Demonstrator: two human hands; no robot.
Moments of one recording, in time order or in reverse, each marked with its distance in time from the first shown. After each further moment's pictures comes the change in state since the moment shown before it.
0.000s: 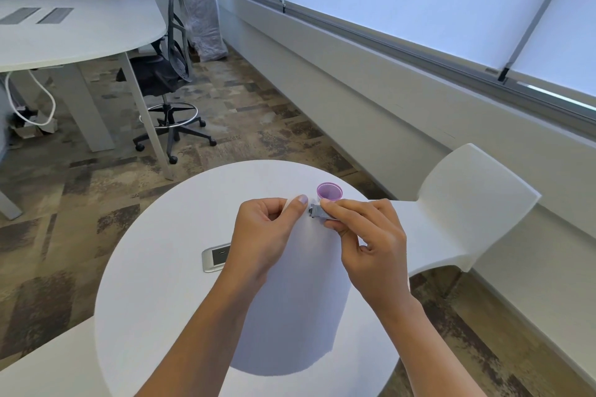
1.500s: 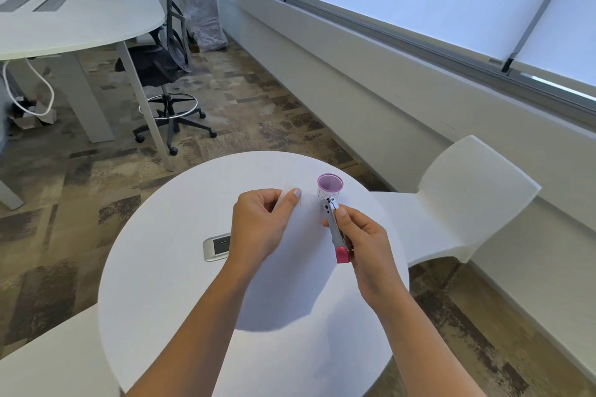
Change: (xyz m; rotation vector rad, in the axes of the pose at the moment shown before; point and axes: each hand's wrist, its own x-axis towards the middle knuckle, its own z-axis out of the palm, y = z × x) left_hand 0.021 -0.033 -0.001 0.174 0.081 0.150; right_hand -0.016 0.002 0.010 0.745 -0.235 1.117
